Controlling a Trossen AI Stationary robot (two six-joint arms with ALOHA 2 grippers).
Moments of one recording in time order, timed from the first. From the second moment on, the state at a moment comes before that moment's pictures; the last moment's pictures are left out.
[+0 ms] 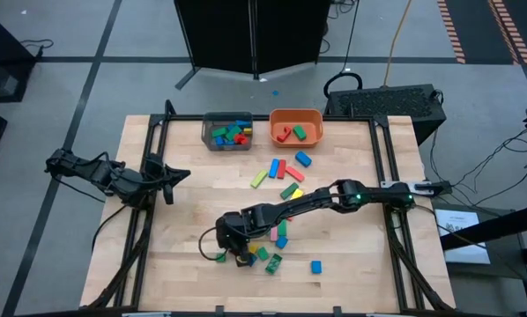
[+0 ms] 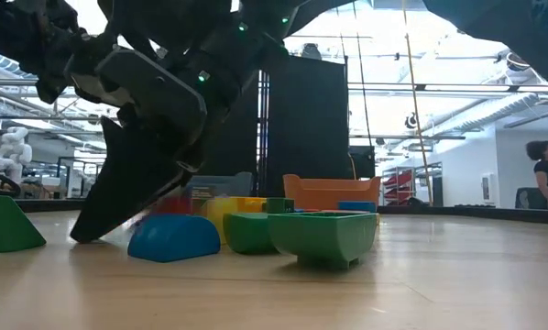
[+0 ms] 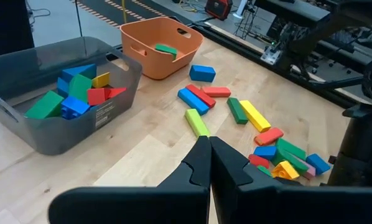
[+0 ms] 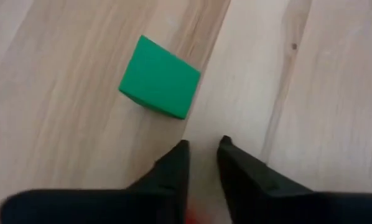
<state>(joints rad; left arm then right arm) -0.35 0.24 0.40 -0.61 -0.67 -0.61 0.21 2.57 2.09 -0.58 -0.18 -0.02</state>
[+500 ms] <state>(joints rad) -0.35 0.24 0.40 -0.61 -0.67 -0.62 0.07 2.41 2.08 -0.76 -0.16 -0.13</state>
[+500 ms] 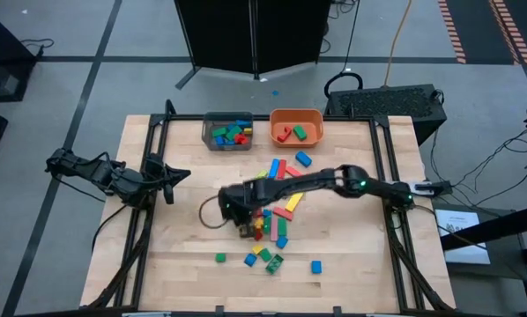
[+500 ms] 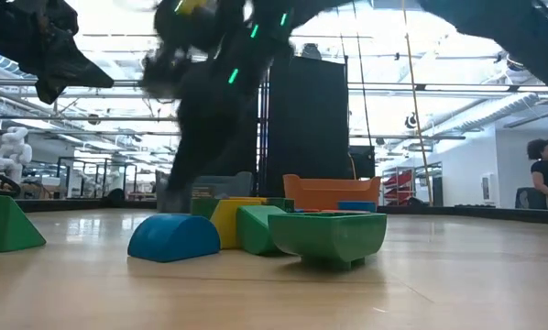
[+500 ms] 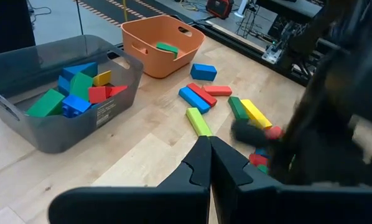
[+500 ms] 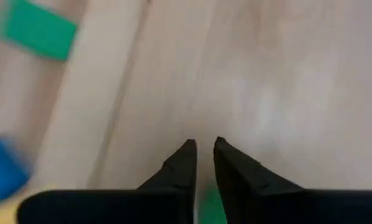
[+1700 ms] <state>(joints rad) -0.35 0.24 0.41 -0.61 -0.68 -0.64 0.25 2.25 1.72 -0.69 -0.04 -0.18</state>
